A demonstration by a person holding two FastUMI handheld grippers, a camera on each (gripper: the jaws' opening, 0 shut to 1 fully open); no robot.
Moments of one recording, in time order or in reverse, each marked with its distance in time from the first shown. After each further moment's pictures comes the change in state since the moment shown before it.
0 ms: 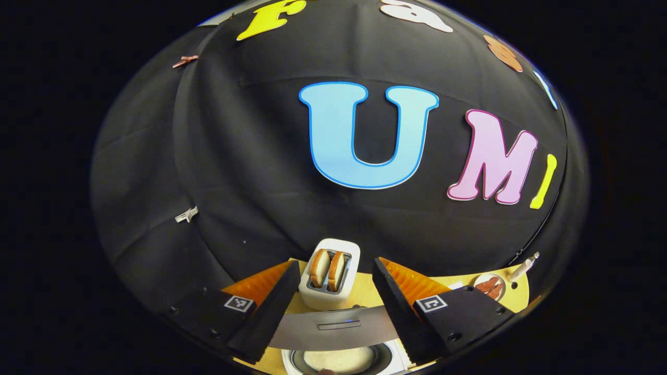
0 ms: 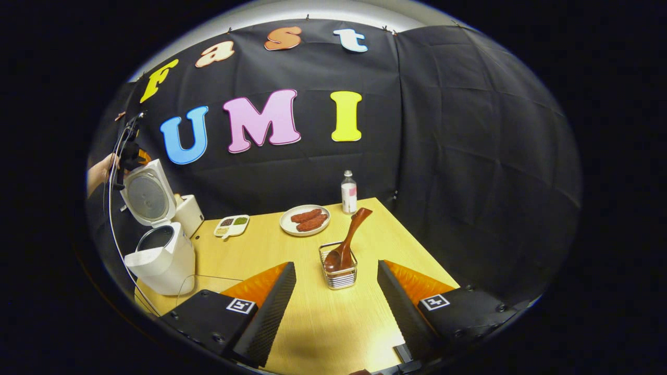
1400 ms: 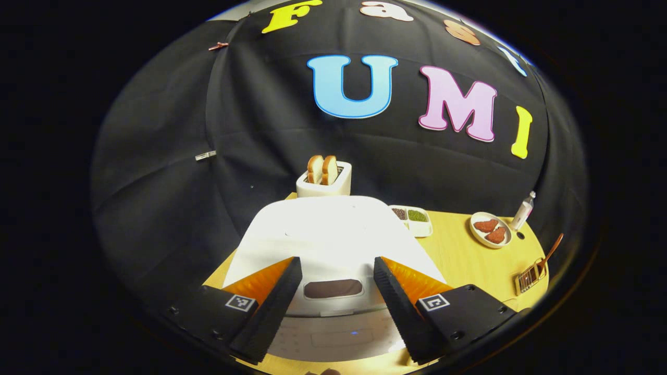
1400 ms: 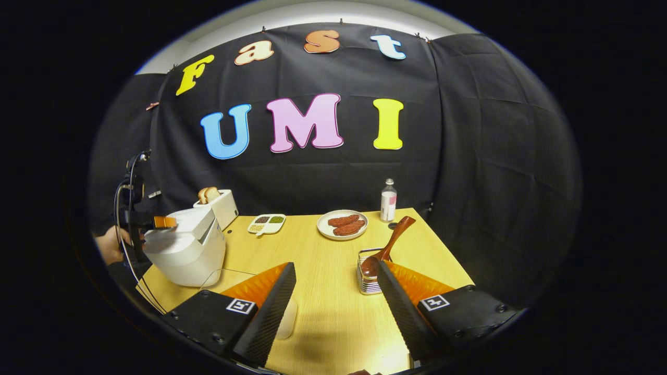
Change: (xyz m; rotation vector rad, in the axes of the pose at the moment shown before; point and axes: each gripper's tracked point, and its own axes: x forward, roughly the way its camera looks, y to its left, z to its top) left arm -0.101 -0.037 -0.283 0.023 0.012 0.049; right arm 0.004 0.052 -0.007 -0.052 -0.019 0.195
